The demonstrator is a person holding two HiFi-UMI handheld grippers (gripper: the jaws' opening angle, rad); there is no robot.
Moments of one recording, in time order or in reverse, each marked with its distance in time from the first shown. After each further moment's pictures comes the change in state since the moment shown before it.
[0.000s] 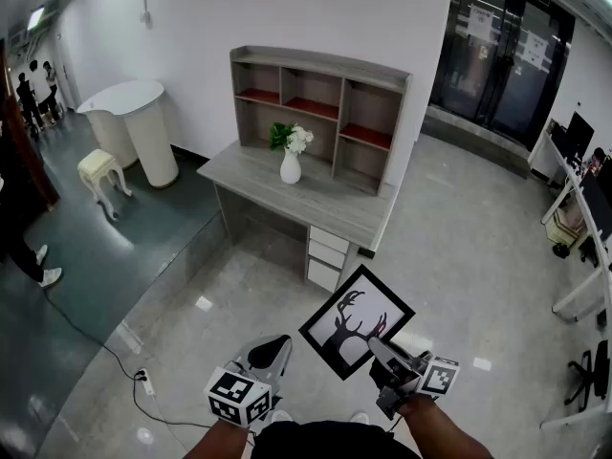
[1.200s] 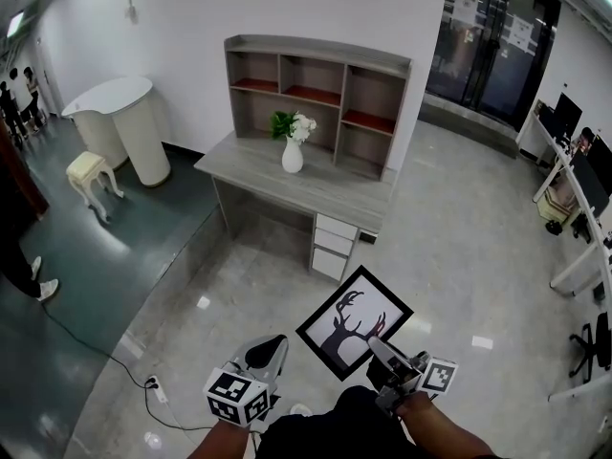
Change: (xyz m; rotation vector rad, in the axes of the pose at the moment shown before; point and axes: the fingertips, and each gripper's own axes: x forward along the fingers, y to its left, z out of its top) left arm -0.052 0.074 -0.022 -0.031 0.042 -0.041; right arm 0.050 0.010 -0.067 0.071 -0.082 -0.022
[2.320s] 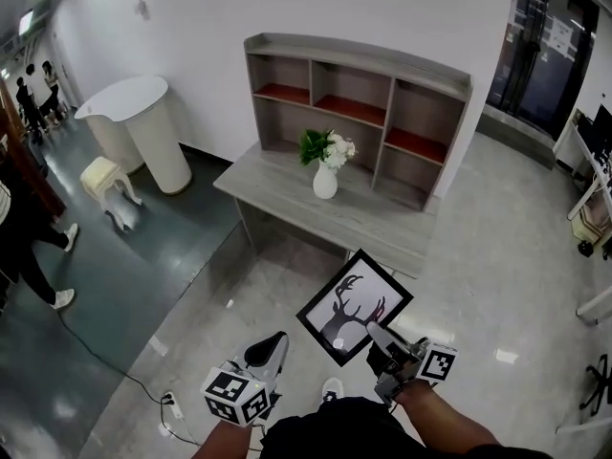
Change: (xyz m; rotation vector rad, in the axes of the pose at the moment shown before) left arm 0.107 0.163 0.086 -0.038 -0.011 0.113; right arm 0.210 -0.091 0.105 0.002 0.076 0.046
